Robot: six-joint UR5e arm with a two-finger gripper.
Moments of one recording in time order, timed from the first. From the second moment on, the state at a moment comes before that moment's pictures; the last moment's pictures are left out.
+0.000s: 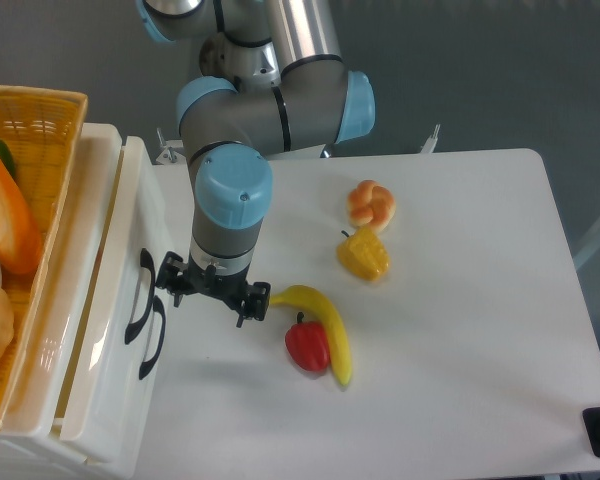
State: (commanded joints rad) arm 2.25 -1.93 -1.58 -1.16 1.35 0.50
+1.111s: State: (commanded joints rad) arm 2.25 -1.93 -1.58 -1.16 1.33 0.50
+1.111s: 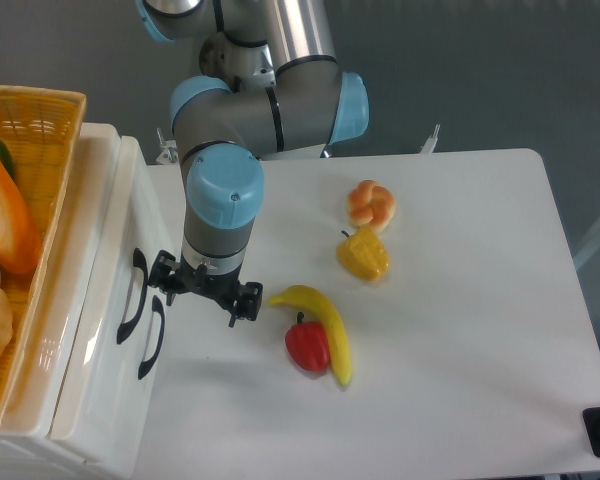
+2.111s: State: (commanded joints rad) arm 2.42 -1.90 -1.49 -1.16 1.43 0.66
